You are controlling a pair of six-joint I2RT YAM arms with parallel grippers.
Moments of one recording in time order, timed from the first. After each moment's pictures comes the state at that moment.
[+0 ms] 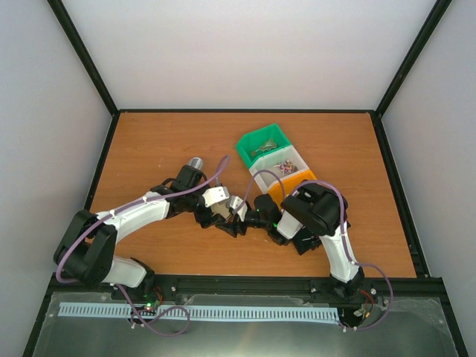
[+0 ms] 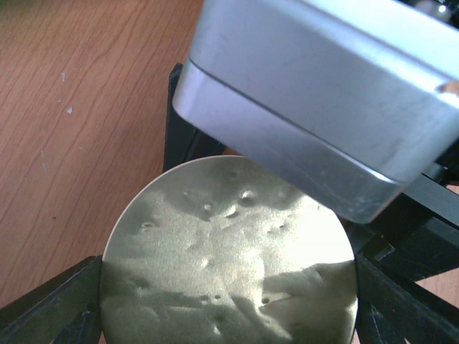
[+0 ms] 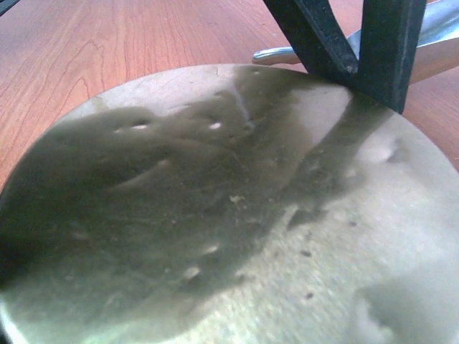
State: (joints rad) left arm -0.54 1.39 0.73 -0.35 0.40 0.56; right arm 0.83 2.13 0.62 1.18 -0.49 -0.15
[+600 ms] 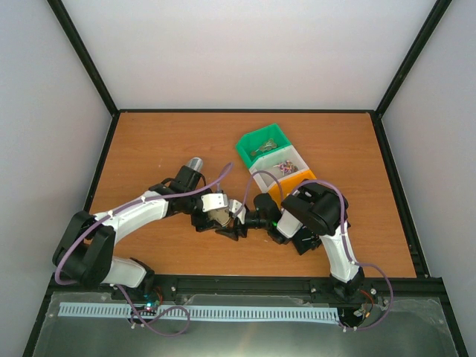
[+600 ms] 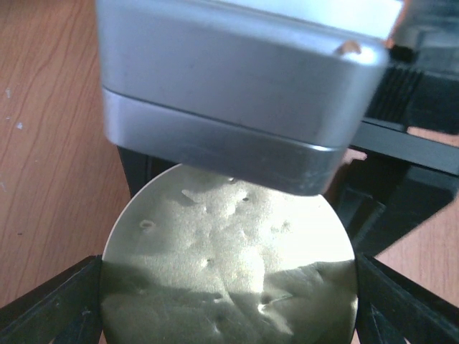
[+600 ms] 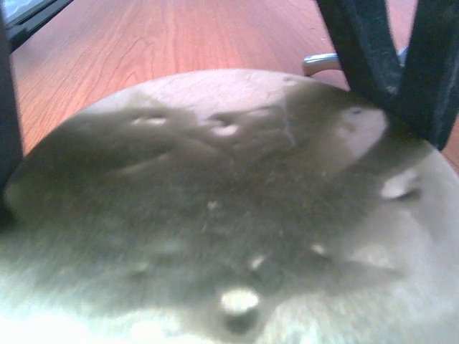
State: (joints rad) left arm -0.53 1.38 0.74 -0.45 0.45 0.75; right arm 0.82 2.13 0.63 1.14 -0.63 -0.21
